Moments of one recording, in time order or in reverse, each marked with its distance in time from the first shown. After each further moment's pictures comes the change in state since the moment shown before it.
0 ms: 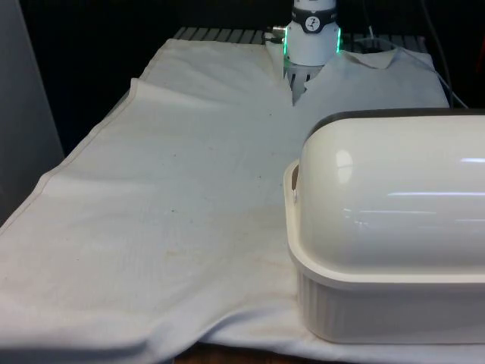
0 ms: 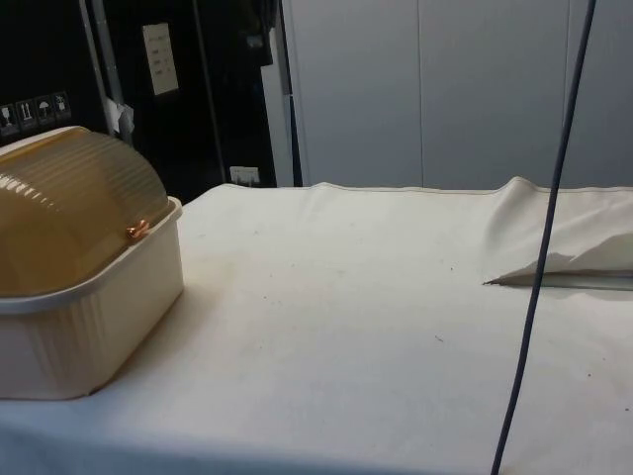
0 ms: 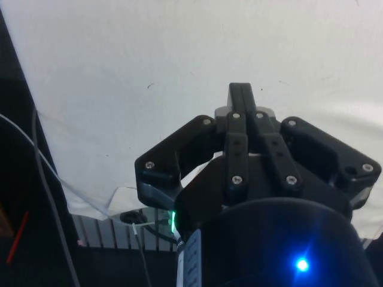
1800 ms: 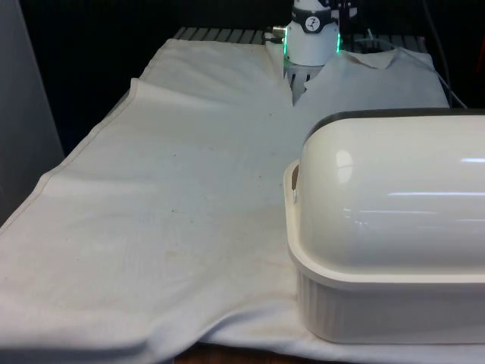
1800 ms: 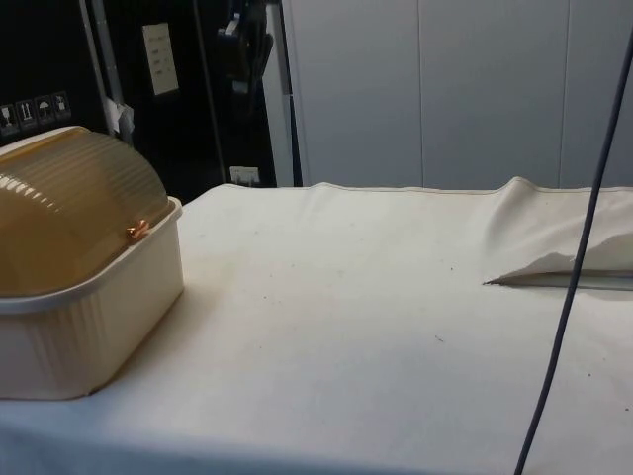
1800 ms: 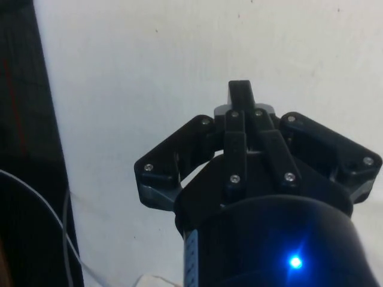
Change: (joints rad) arm 0.004 -0.107 0.069 -0.329 0.102 0.487 -0.059
